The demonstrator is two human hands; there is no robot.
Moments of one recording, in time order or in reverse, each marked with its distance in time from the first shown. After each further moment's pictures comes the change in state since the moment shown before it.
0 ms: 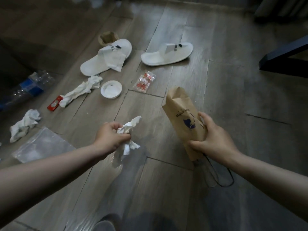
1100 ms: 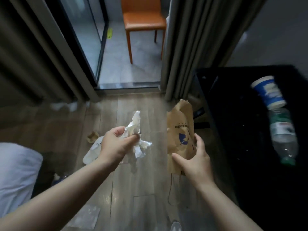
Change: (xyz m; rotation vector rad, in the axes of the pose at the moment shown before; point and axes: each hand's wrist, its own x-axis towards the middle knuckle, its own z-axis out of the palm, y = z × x) left_hand -0.273 0.660 -0.267 -0.350 -0.311 0.238; right_hand -0.248 -0.366 -0.530 0.554 0.517 0.454
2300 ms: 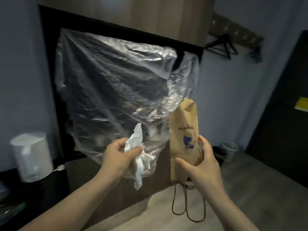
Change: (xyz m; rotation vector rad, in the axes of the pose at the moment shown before) left_hand -0.915 0.047 0.186 0.001 -1.998 0.380; right_hand -0.981 0.139 -0.265 0.028 1.915 0.535
